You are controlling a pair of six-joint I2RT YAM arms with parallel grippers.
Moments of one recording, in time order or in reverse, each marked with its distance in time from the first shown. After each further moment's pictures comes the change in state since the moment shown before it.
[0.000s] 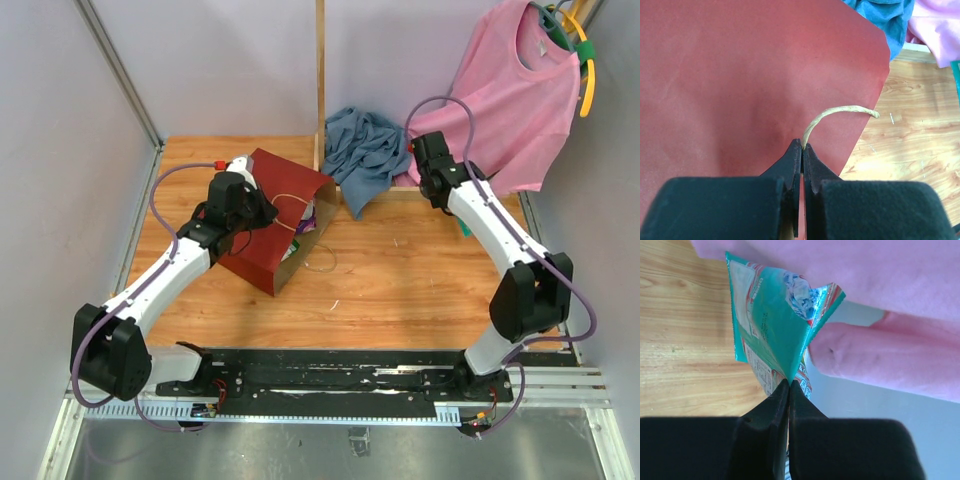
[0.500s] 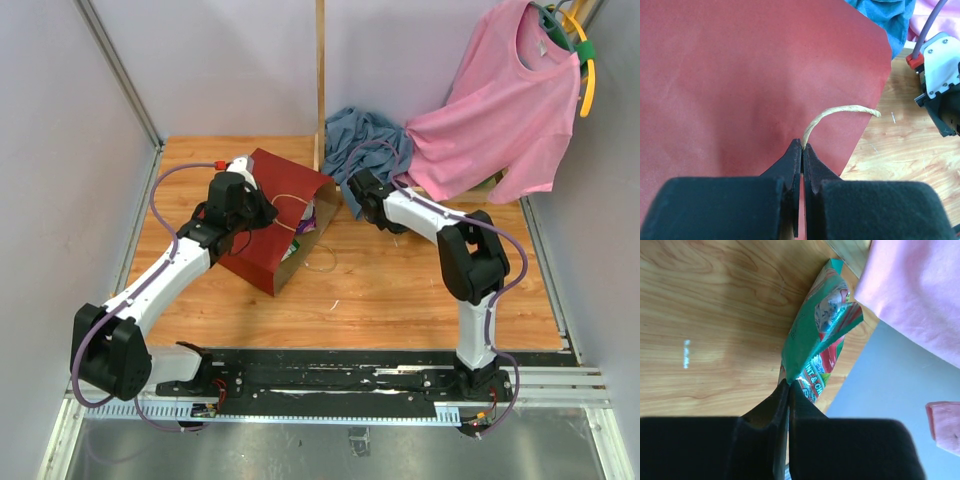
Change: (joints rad) left arm 0.000 0.001 0.000 -0.004 0.000 0.006; right arm 0.218 0.385 0.004 0.032 0.065 0.087
